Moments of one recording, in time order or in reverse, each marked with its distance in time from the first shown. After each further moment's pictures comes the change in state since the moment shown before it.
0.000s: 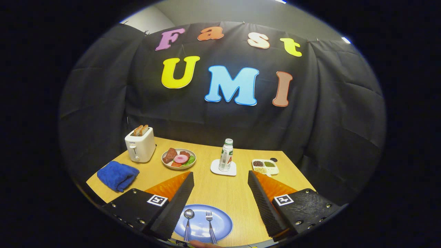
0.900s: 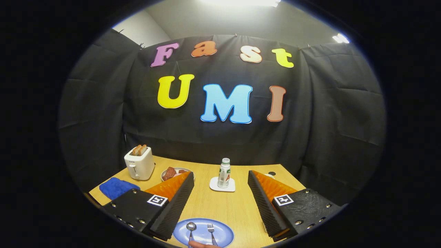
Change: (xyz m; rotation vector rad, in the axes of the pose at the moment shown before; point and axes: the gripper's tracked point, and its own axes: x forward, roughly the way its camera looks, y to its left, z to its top) arm -0.007 -0.007 0.041 0.050 -0.154 -0.020
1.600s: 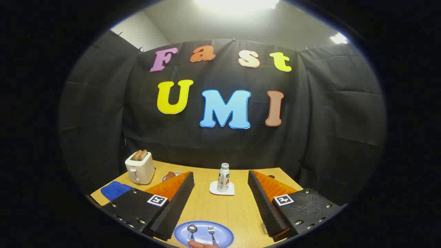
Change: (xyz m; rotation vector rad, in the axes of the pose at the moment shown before) arm -0.008 -0.002 0.014 0.005 -0.040 -0.012
